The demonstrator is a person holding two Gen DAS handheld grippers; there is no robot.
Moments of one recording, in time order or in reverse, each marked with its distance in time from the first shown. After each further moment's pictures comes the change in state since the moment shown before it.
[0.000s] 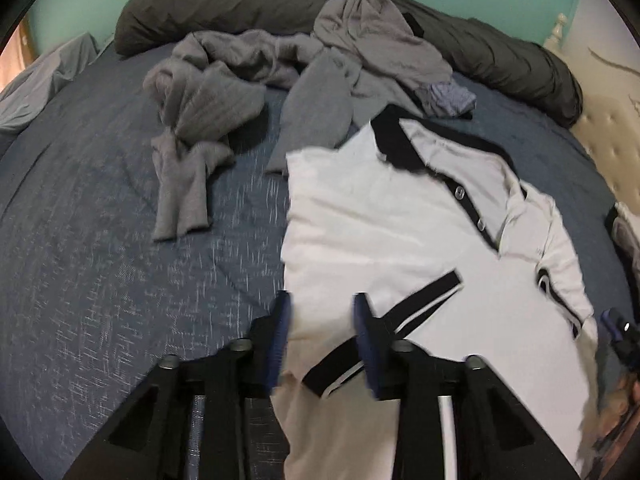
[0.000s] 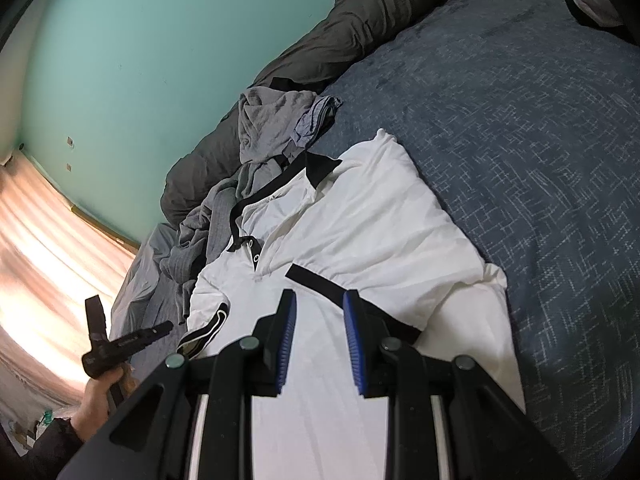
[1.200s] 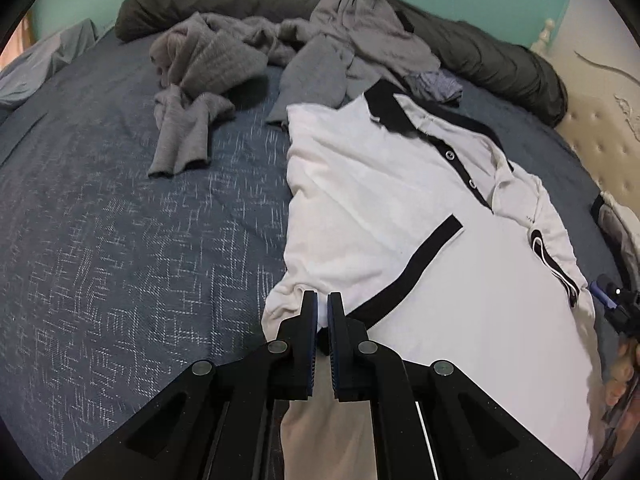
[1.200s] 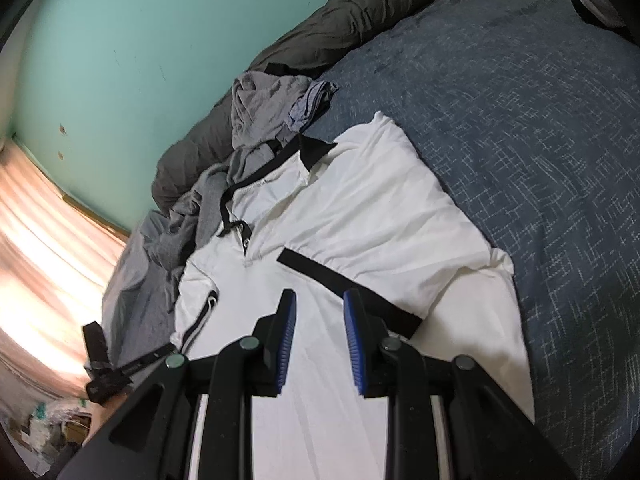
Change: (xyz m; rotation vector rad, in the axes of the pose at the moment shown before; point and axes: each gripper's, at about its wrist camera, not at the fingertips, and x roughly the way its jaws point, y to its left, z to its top) left arm -0.005 0.015 -0.049 -0.015 -0.060 -0.062; right arm 0.013 0.007 -0.006 -0.036 0.049 -0.047
